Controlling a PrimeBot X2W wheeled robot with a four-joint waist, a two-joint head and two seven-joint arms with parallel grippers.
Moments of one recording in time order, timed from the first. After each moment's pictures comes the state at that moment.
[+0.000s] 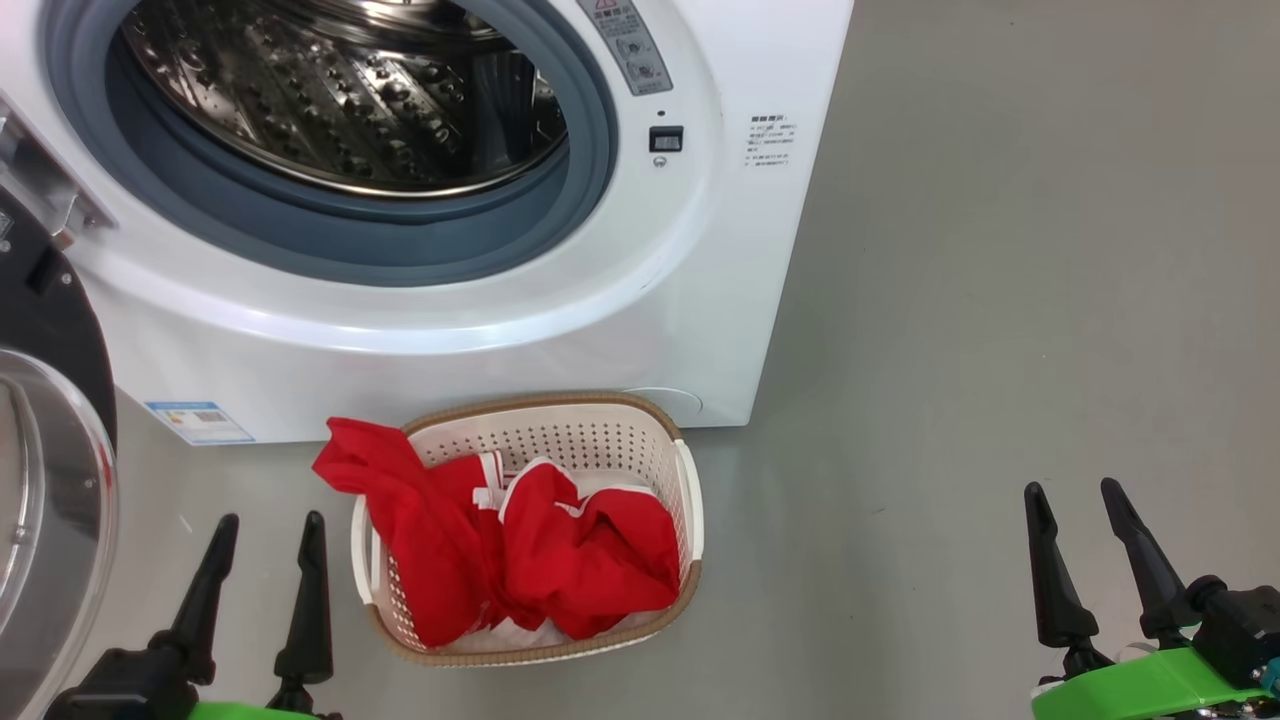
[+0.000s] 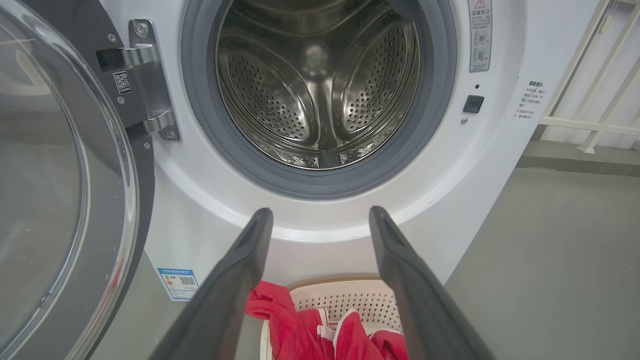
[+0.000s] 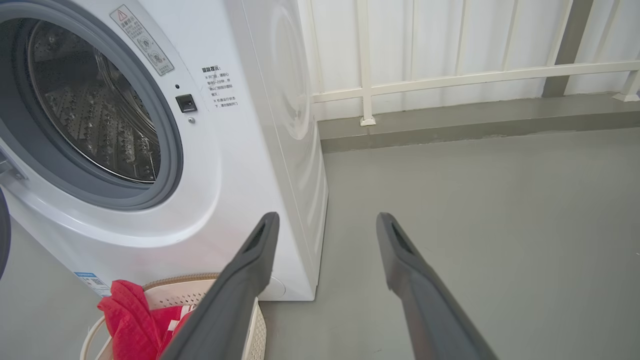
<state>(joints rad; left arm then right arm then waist) -0.04 0.07 0.10 0.16 -0.21 -0.13 -0.26 0.06 -0.04 -0.10 0.12 0.31 0.12 -0.26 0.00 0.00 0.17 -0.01</state>
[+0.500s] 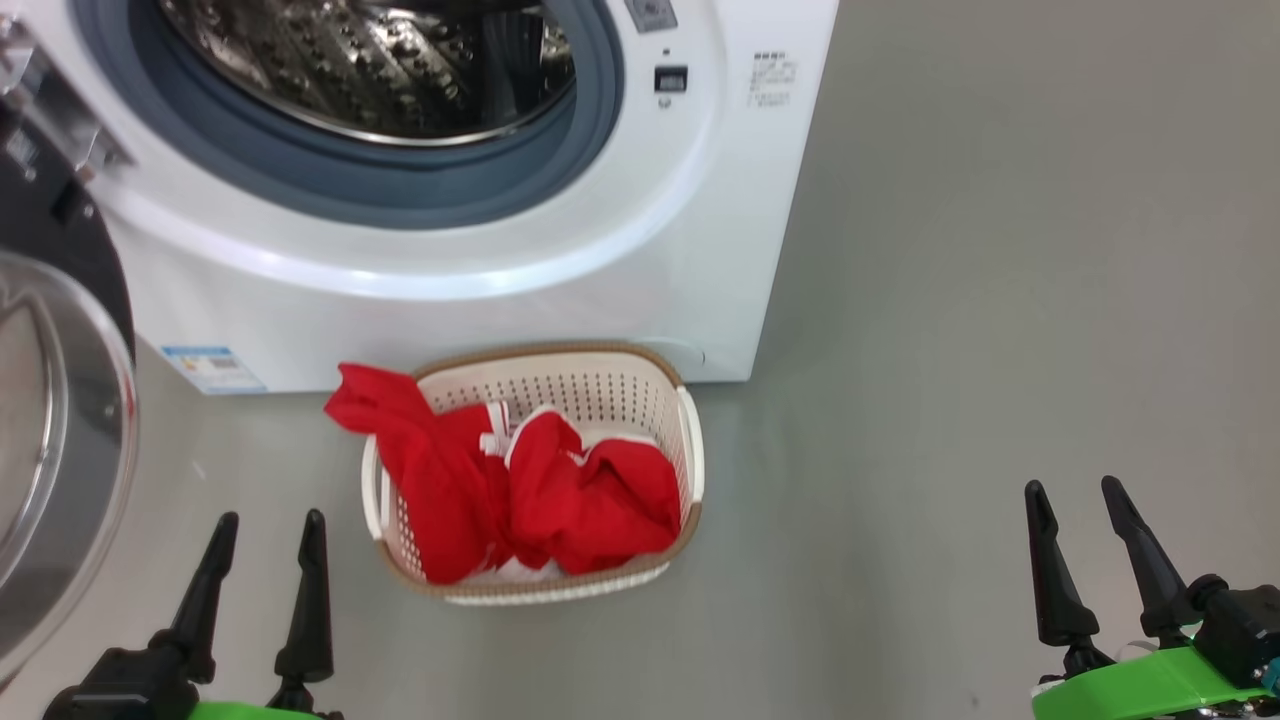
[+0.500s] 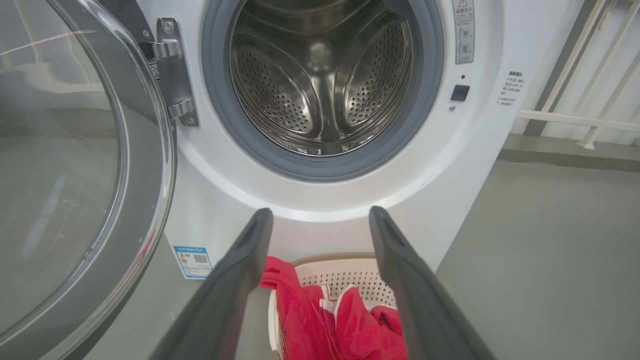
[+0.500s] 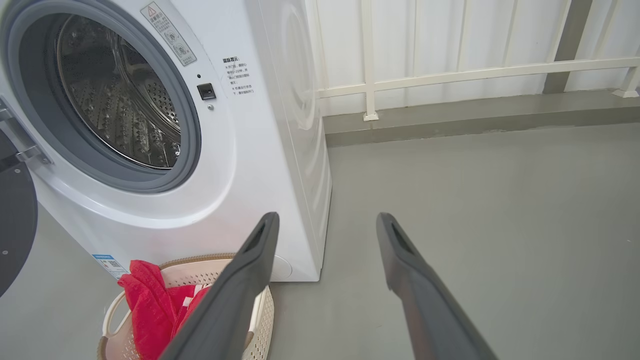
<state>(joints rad) -0.04 0.06 0.10 0.16 -0.20 -0.13 -0.26 0.07 -0.04 -0.10 0.12 0.31 0.12 -0.26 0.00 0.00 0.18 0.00</state>
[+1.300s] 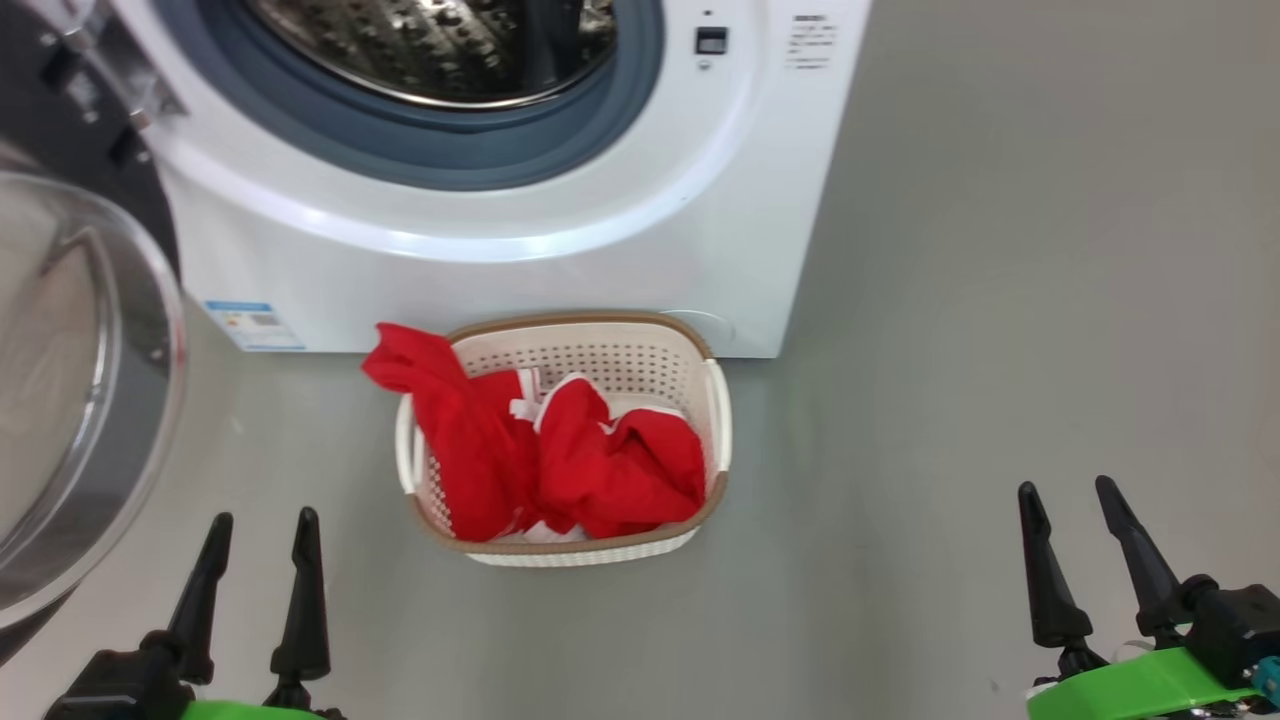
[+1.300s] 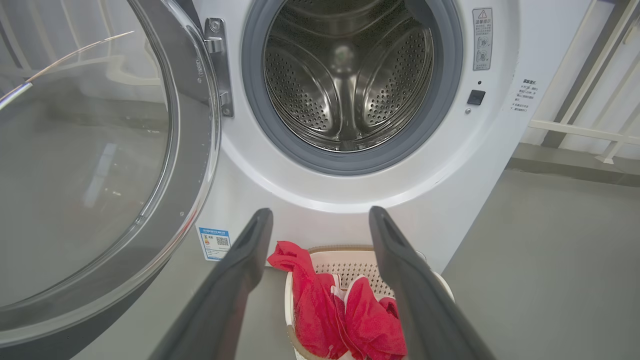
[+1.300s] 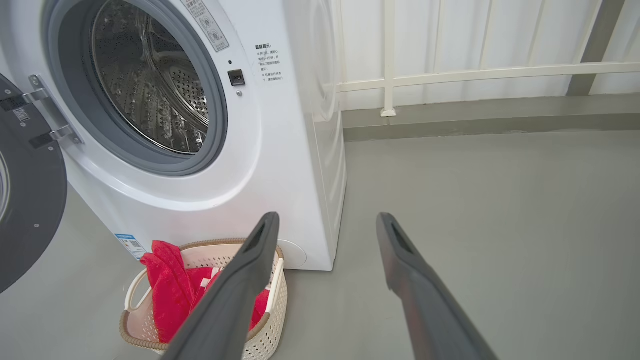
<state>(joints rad) -0.04 0.05 0.11 0.15 -0.22 -0.13 -0.26 0.06 -0.04 -0.09 0.11 0.29 0.12 -0.26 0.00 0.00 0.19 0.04</state>
